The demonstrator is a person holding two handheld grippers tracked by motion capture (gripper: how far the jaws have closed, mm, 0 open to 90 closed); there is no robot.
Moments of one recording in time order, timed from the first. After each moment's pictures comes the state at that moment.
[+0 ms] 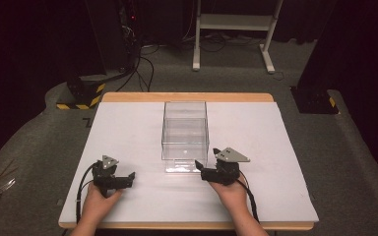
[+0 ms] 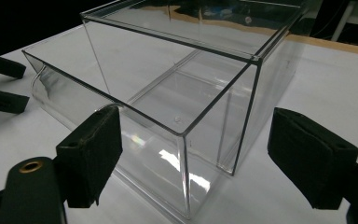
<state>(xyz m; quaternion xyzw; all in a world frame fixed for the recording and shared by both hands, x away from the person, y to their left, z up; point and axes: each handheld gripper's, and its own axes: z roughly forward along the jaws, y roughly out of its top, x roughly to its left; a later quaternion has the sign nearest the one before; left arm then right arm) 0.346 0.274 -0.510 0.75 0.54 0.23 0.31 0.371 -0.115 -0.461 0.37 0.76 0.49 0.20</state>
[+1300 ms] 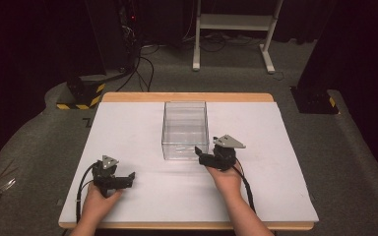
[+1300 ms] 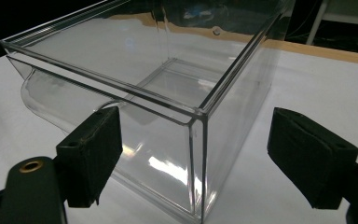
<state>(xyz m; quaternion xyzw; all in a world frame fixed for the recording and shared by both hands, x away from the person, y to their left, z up) 0.346 0.274 -0.510 0.75 0.54 0.23 0.31 0.414 -0.106 -0.463 0.41 0.74 0.48 0.22</state>
